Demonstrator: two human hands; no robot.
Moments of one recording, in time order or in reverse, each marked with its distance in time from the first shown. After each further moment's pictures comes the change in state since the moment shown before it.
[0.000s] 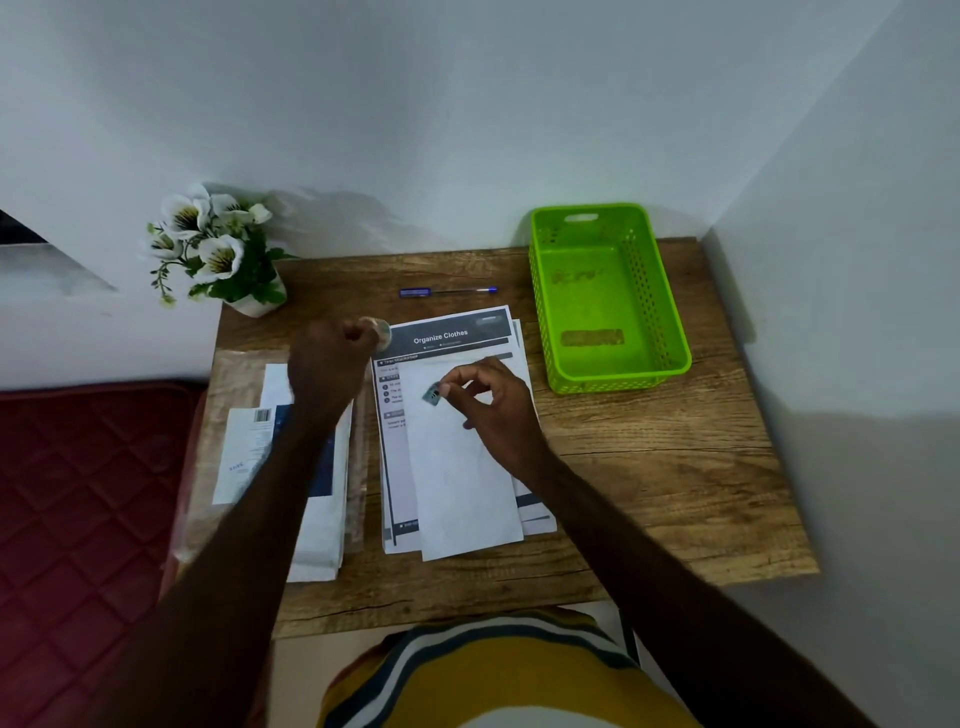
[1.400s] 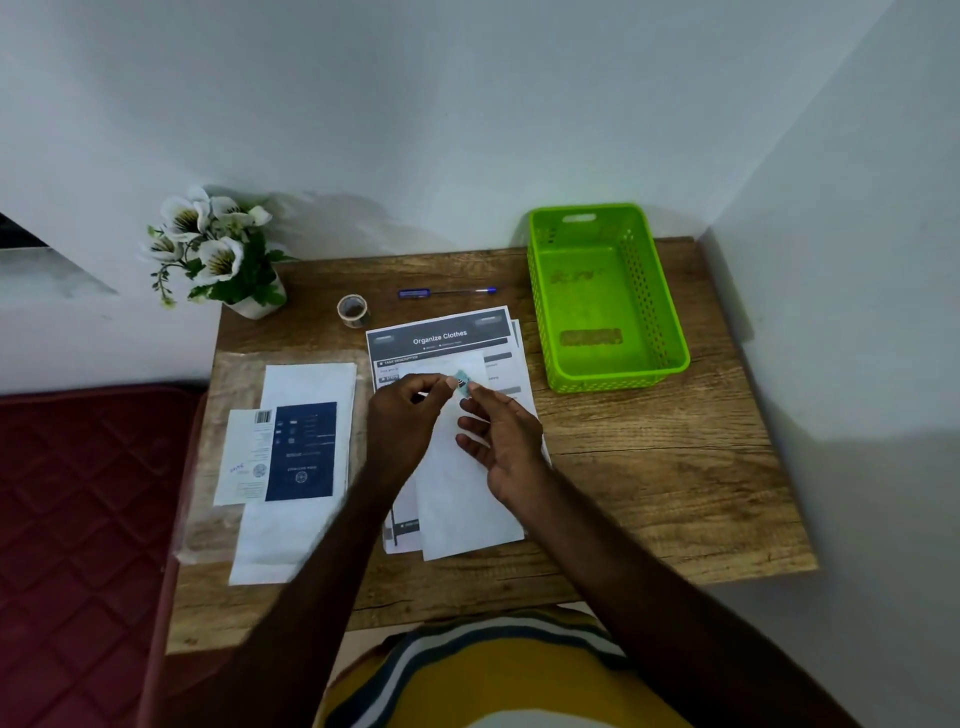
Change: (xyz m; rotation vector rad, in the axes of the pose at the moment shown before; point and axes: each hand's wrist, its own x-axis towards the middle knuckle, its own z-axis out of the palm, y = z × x) left_hand -0.079 0.017 0.052 -0.415 -0.162 0.002; right_hand -0.017 0.000 0.013 0.709 0.286 0.740
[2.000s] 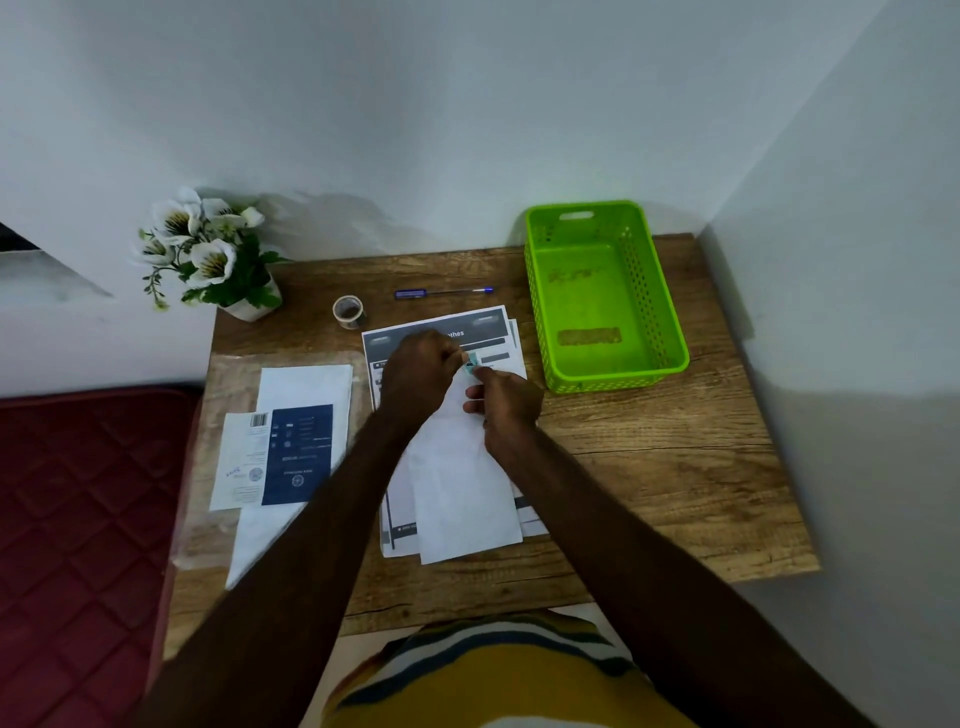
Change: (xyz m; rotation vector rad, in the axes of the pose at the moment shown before) left_hand 0.075 0.000 0.025 0.519 -0.144 0.266; right_hand 0.049 -0.018 0.022 -0.172 0.220 -0.089
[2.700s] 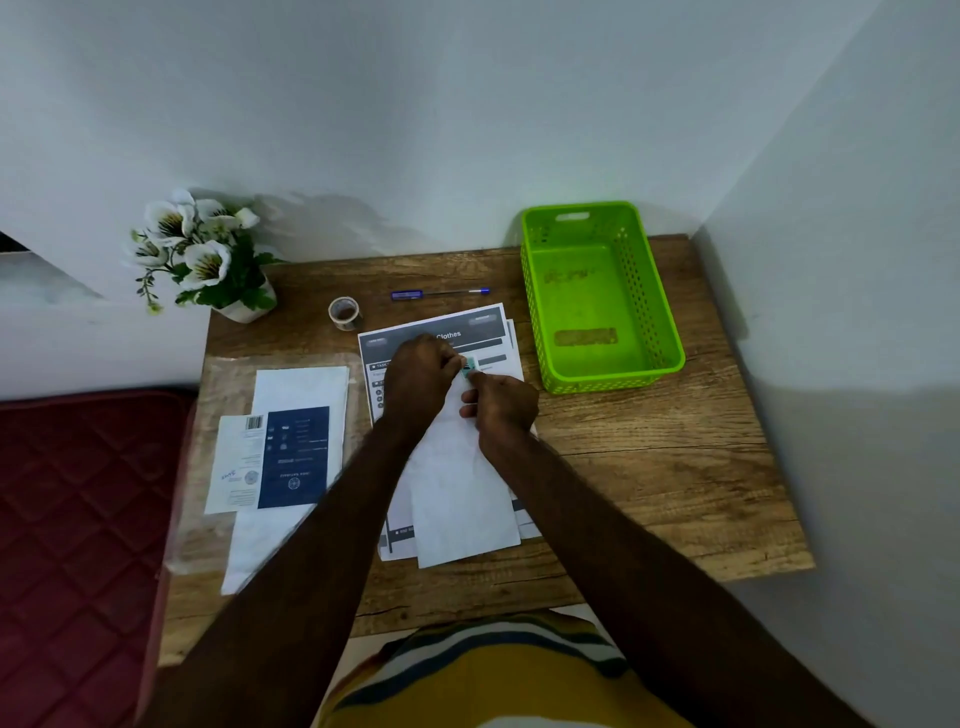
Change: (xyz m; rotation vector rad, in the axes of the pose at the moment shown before) left_hand 0.001 -0.006 0.015 -0.036 0.036 -0.039; right_hand 0.015 0.012 0.001 -0.129 0.064 -0.048
